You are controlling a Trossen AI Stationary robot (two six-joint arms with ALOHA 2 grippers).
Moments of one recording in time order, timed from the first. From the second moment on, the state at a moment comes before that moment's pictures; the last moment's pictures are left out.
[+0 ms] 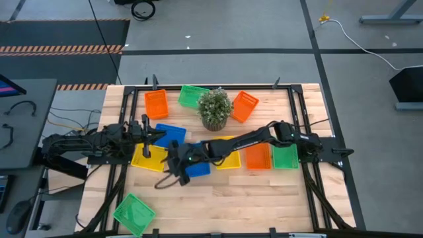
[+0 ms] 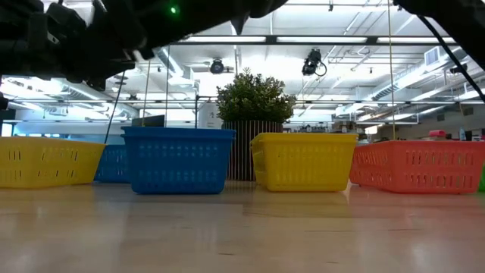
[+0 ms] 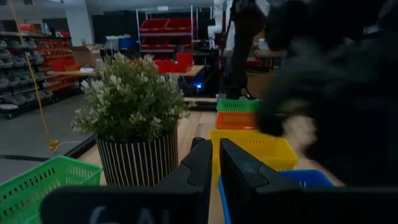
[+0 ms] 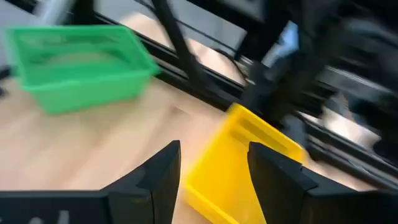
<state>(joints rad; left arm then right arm) 0.05 0.12 0.01 0.18 -0.11 0.01 0.15 2.34 1.95 -0.02 0.01 -0.36</state>
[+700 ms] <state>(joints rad) 0.05 0.12 0.01 0.19 -0.11 0.01 0.12 2.34 1.94 -0.13 -0.16 -0.35</state>
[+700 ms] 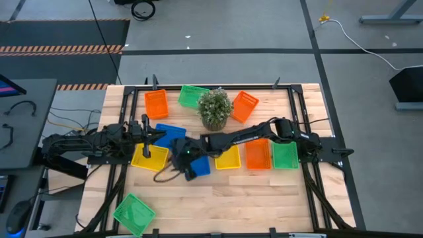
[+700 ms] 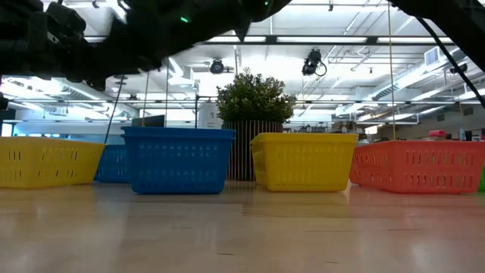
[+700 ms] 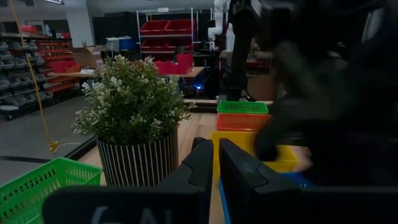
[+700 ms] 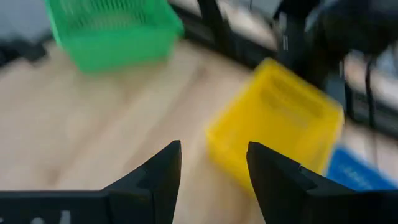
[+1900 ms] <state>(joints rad) 0.05 0.14 0.01 0.19 -0.11 0.01 0.17 2.64 2.19 -0.09 0.15 -0.42</state>
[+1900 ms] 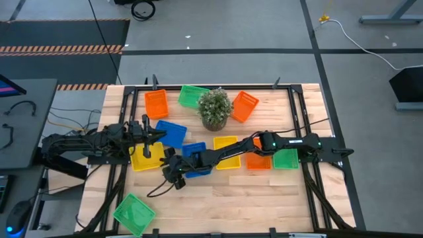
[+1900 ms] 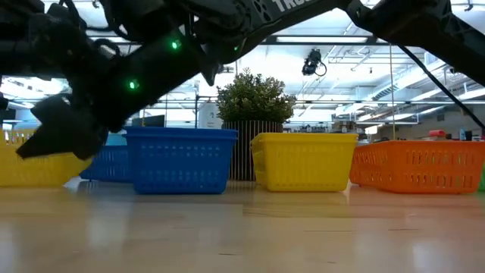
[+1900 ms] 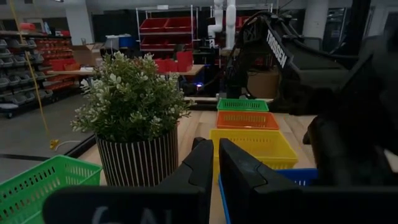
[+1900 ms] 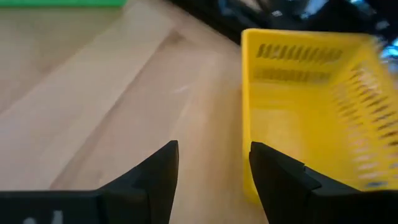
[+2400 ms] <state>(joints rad) 0.05 0.14 0.01 0.19 -0.11 0.01 0.13 2.63 2.19 -0.11 0.05 -0.45</state>
